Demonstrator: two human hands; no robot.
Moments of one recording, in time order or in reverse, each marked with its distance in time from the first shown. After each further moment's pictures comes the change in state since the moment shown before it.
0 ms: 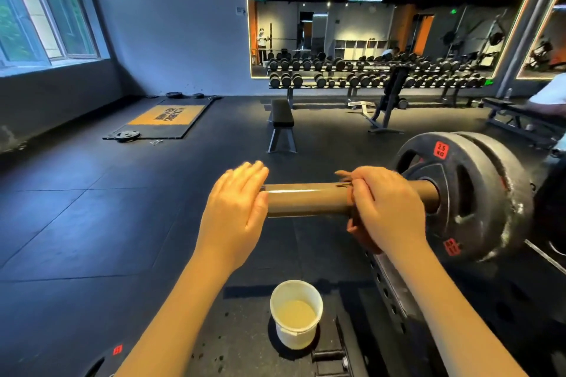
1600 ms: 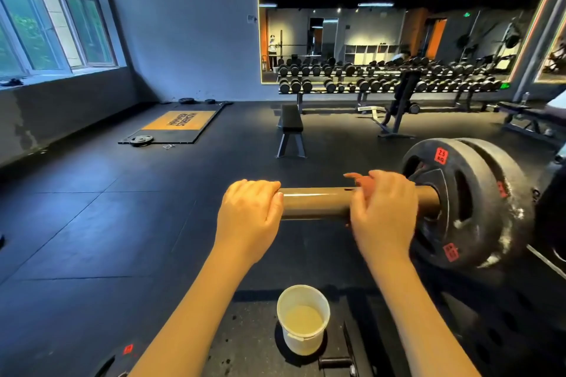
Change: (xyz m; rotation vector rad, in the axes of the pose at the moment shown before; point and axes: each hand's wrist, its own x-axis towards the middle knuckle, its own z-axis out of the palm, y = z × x) left_hand 0.005 0.009 0.011 0.080 -0.059 -0.087; right_hand -0.010 -0.012 0.020 -0.098 0.164 0.241
